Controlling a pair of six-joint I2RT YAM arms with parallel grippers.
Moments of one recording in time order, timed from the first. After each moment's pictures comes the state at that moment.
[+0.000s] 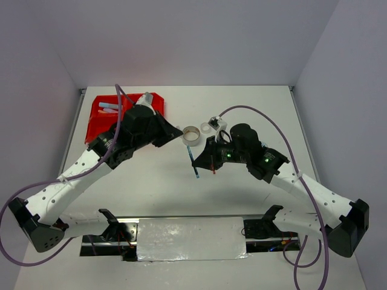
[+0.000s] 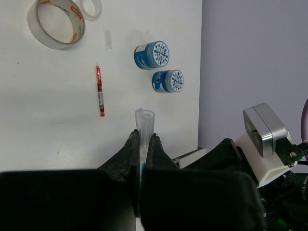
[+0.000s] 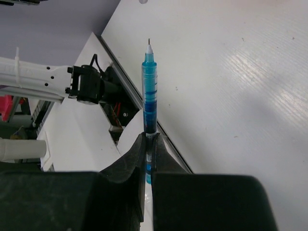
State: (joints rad) left arm -0.71 1.18 1.30 -0.61 -0.09 -1.05; right arm 0.75 1.04 0.92 -0.31 -0.44 0.55
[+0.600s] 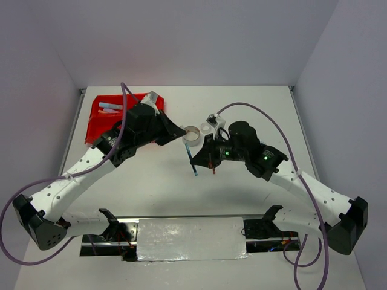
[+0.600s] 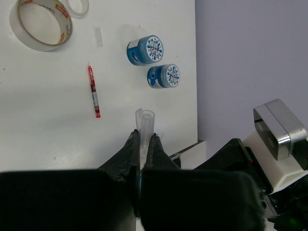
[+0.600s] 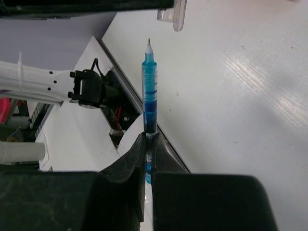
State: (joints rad) left arm -0.69 1.21 1.28 -0.53 0.00 -1.01; right arm 0.76 1.06 0.96 -0.32 -0.42 0.54
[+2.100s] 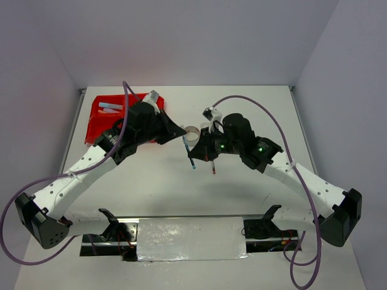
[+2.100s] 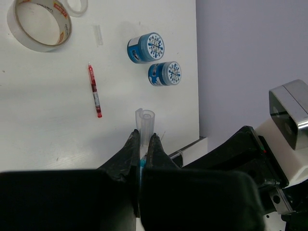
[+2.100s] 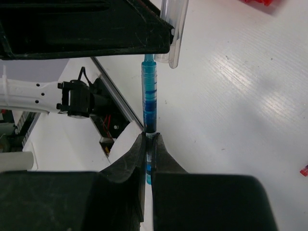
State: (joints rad) left arm -0.65 1.23 1.27 -0.51 0.06 -0.99; right arm 0.75 1.16 1.08 -0.38 -0.36 0.51
